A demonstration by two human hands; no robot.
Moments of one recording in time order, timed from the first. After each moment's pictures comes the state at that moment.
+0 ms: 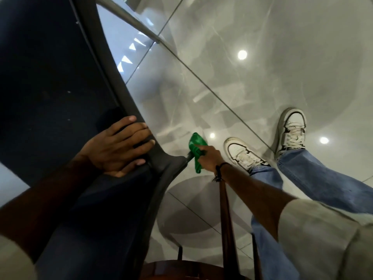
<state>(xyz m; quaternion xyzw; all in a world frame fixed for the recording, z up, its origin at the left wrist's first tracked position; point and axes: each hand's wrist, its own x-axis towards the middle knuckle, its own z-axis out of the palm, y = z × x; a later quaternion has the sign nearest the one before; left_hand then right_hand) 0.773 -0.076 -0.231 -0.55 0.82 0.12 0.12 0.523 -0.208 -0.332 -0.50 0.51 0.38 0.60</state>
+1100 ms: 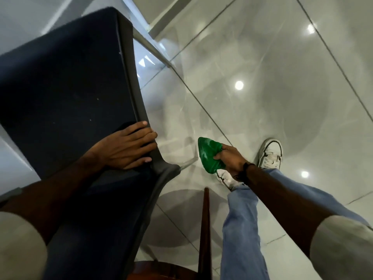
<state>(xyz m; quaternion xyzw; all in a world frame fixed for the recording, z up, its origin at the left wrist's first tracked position) 0.769 -0.096 -0.210 -0.58 0.79 0.13 0.16 0.508 -0.309 -0.292 -0.33 0.59 0.27 0.69</state>
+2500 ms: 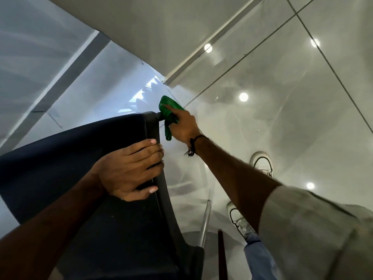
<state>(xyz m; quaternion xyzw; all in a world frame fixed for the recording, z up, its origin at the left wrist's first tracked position) 0.947 -0.197 -0.228 -0.59 0.80 0.12 0.05 0.875 -0.370 -0.315 -0.64 0.41 0.23 0.61</state>
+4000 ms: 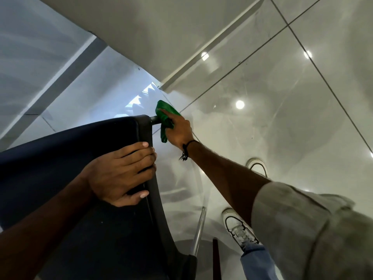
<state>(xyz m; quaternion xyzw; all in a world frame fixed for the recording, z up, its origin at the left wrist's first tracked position) 0.945 -0.197 -0.223 -0.60 0.79 0.14 0.06 0.871 -0.361 -0.350 -0.66 0.40 0.17 0.61</state>
